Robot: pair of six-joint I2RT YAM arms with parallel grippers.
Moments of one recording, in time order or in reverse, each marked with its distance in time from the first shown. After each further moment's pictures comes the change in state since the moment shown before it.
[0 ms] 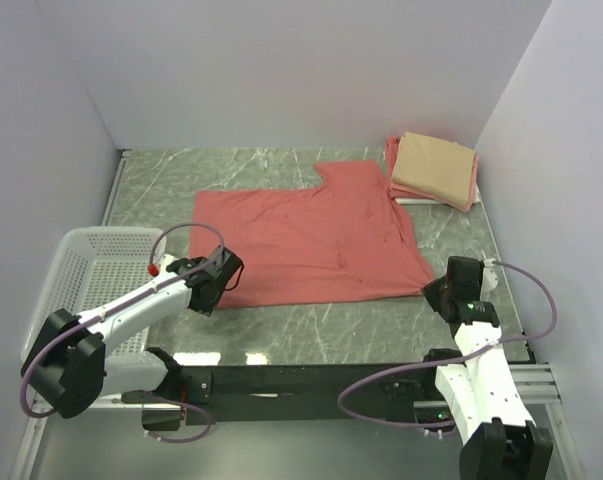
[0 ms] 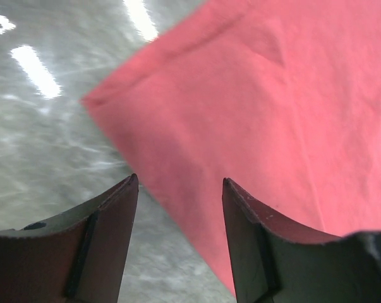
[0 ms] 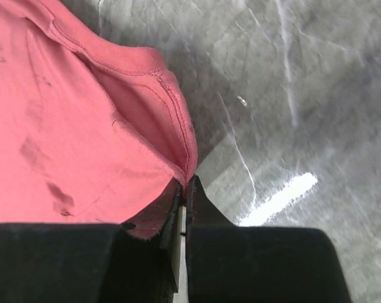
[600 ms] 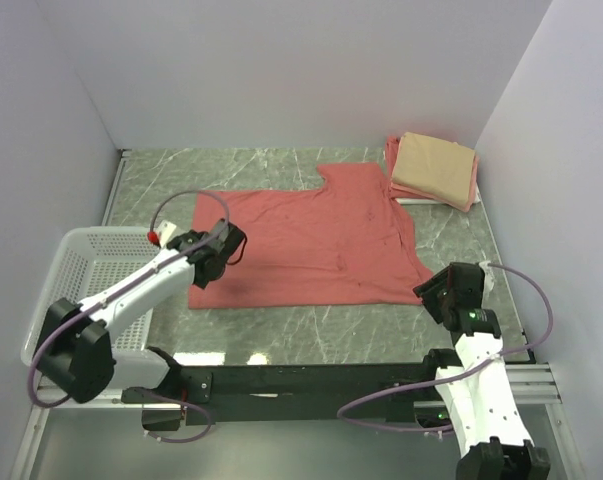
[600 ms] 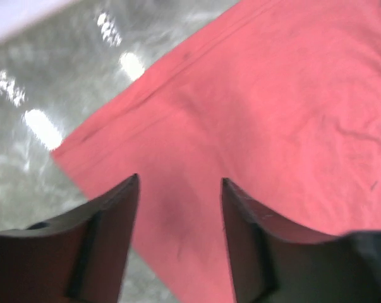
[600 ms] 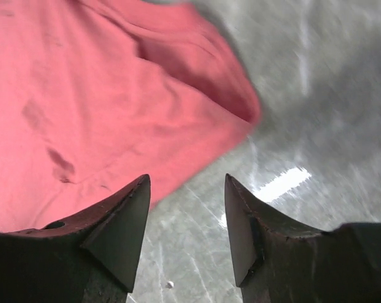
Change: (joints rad) left arm 0.030 0.046 0.185 -0.100 -0.170 0.102; right arm 0.003 -0.116 -0.023 -0.114 -0.093 -0.036
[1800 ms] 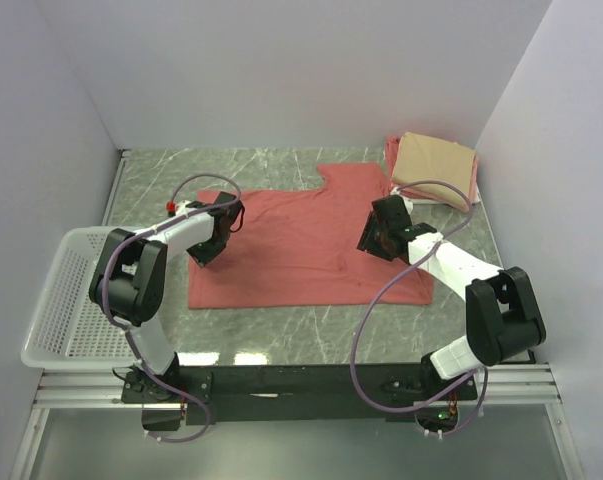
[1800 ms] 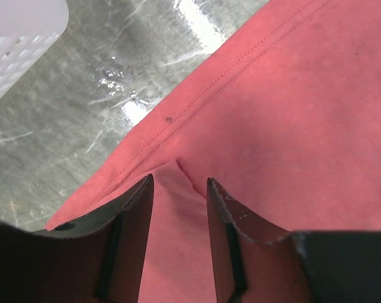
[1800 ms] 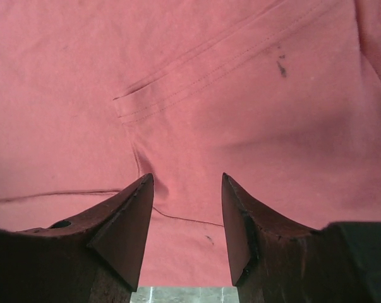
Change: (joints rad) left arm 0.232 0.501 0.263 0.107 0.089 0.436; right arm 0.466 0.863 0.517 0.307 0.117 -0.205
